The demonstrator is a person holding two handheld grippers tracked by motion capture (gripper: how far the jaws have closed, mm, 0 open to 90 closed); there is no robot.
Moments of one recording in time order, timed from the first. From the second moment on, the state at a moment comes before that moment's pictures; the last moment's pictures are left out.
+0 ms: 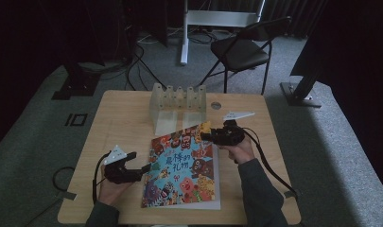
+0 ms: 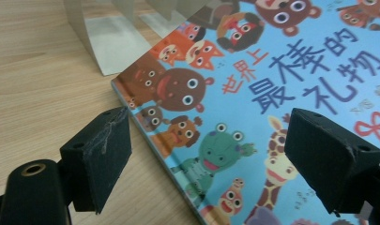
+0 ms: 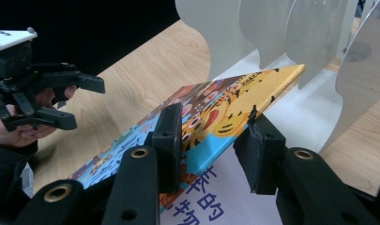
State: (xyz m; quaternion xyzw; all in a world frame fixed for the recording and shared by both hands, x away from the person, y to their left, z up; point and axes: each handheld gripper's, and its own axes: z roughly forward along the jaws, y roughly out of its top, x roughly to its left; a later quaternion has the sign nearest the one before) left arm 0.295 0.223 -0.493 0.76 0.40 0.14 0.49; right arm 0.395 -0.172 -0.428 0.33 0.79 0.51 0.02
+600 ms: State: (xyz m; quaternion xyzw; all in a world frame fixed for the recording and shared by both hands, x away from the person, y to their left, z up) left arm 0.300 0.226 -0.487 0.77 0.40 0.14 0.49; right arm 0.379 -0.186 -0.407 0.32 0.77 0.55 0.02
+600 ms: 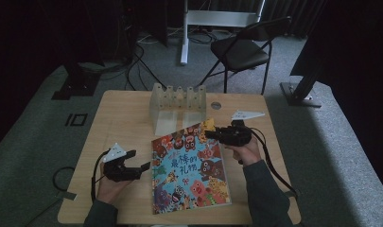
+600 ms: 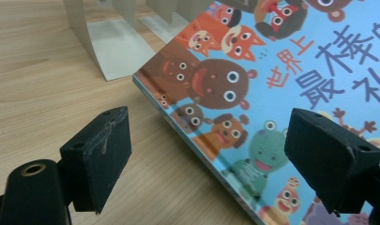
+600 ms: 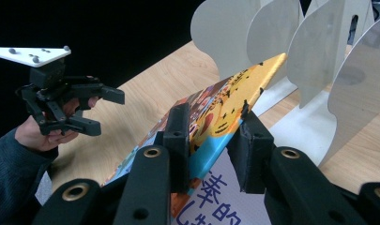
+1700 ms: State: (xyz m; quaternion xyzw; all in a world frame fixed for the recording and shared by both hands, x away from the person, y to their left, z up) left arm 0.340 0.202 -0.505 0.77 0.38 0.07 0.50; right arm 0.367 -0.205 -0.392 0.32 0.73 0.60 0.02
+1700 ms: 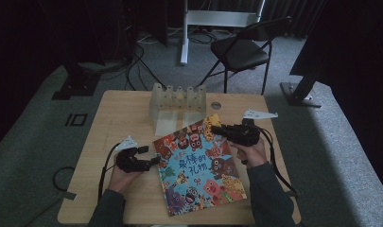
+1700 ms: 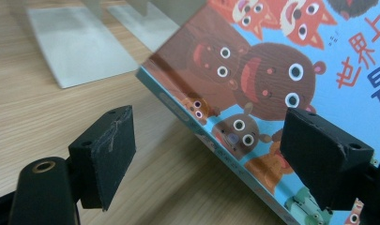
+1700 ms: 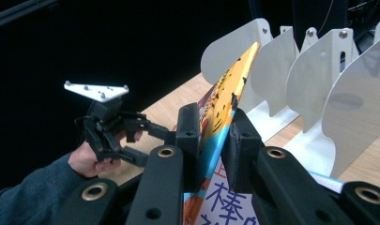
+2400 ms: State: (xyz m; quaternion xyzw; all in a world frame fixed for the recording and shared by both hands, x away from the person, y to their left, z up) left arm 0.365 0.187 -0.512 0.76 0.34 -0.02 0.55; right arm 0.365 -0.212 -0.392 0.31 0.72 0.62 0.02
